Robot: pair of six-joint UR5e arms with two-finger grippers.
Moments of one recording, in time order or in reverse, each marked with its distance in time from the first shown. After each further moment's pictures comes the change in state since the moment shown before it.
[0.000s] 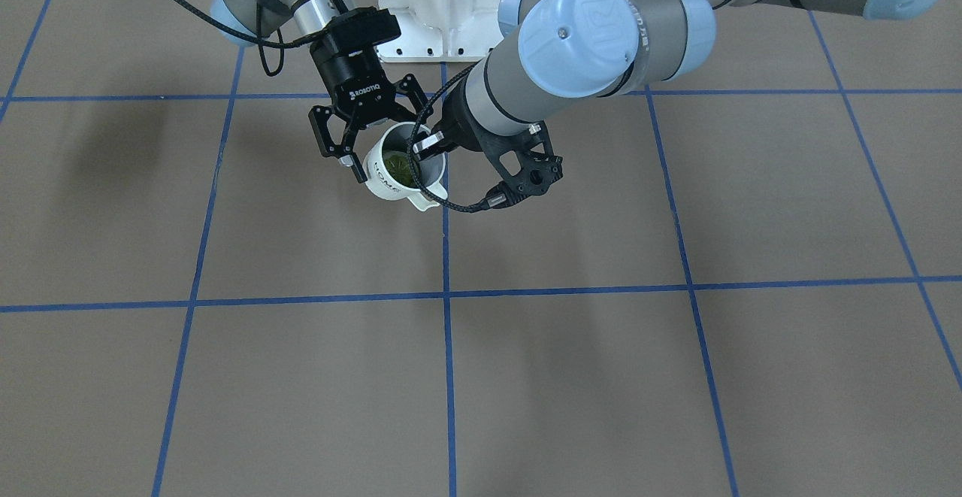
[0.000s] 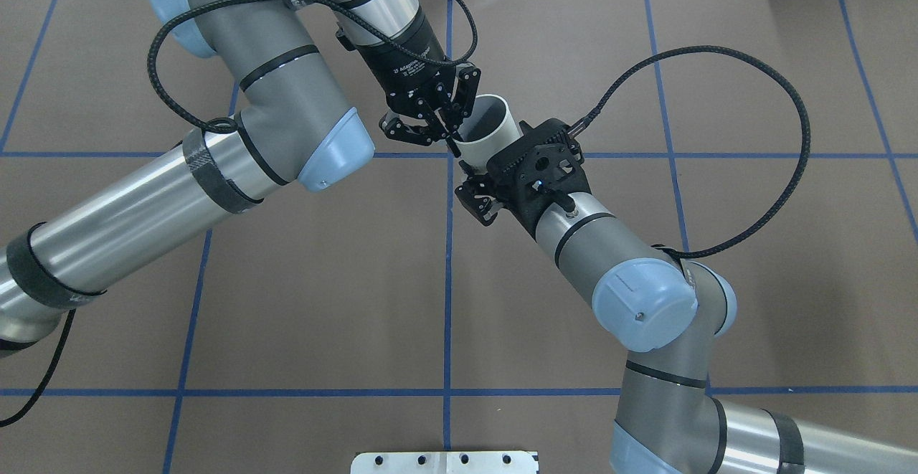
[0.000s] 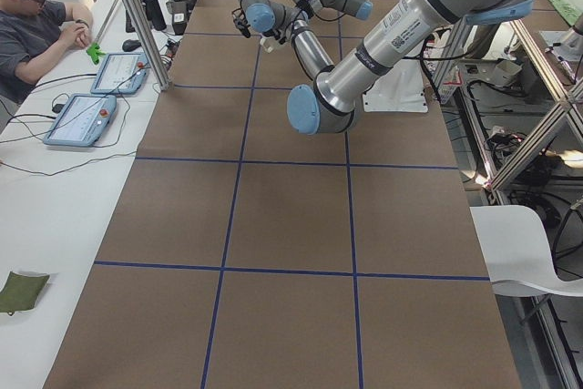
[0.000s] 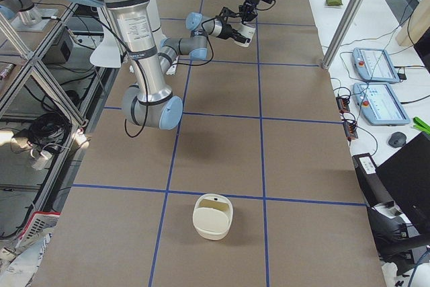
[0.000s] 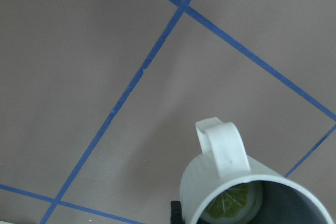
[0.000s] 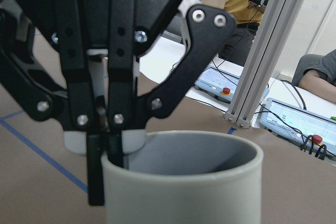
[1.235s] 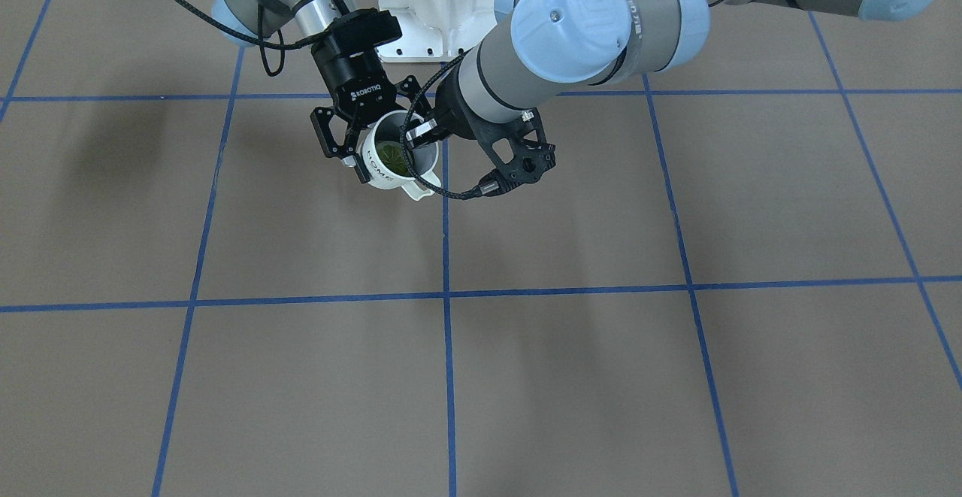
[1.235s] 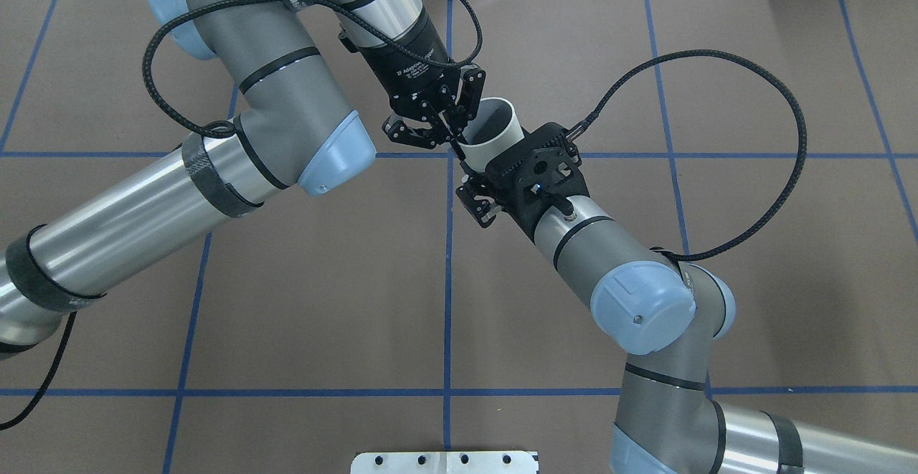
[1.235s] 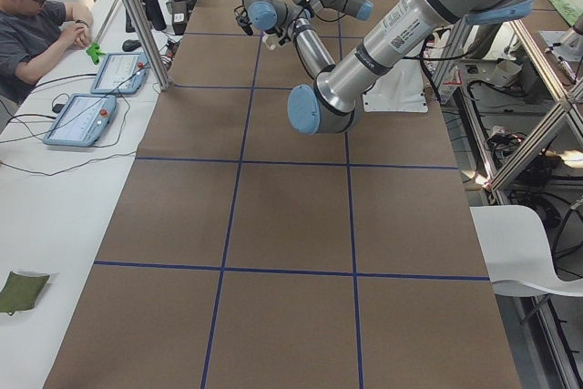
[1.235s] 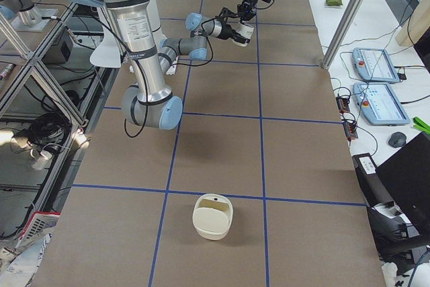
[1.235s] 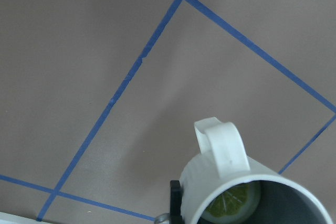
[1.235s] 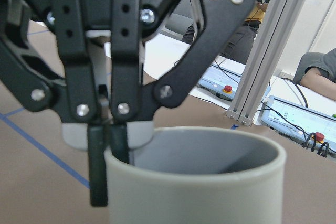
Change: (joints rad) left arm 0.003 -0.001 -0.018 -0.001 -0.004 -0.012; right arm -0.008 -0.001 -0.003 0.000 0.001 0.004
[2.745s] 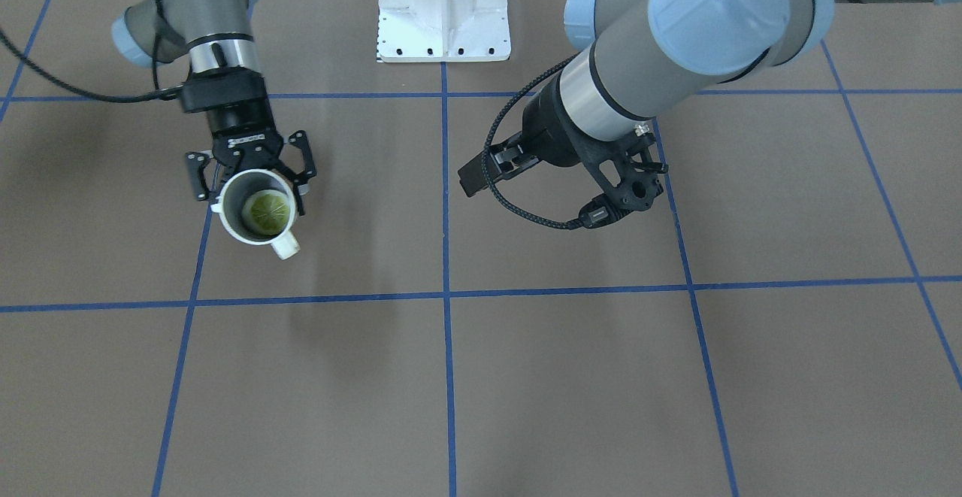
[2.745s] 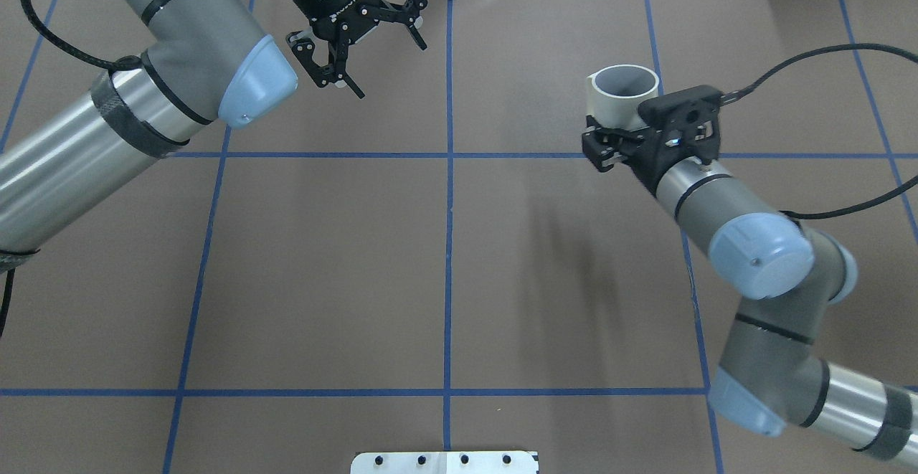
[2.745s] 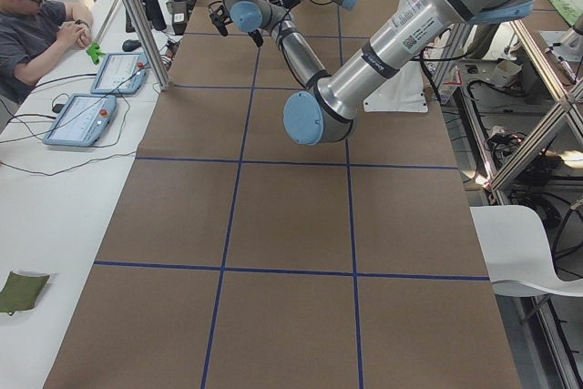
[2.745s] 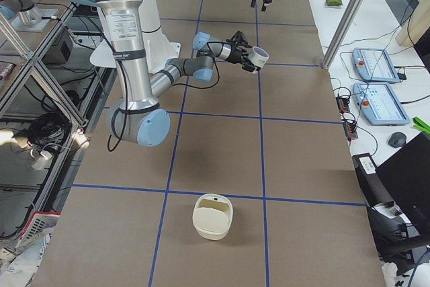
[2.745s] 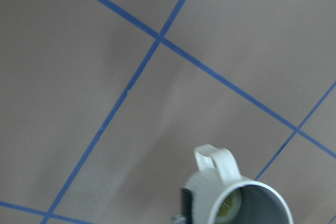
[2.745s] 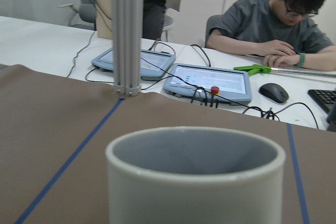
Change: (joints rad) left arm -0.150 0.074 -0.046 -0.002 0.034 0.106; right arm 0.212 -0.274 0.027 0.056 0.084 0.352
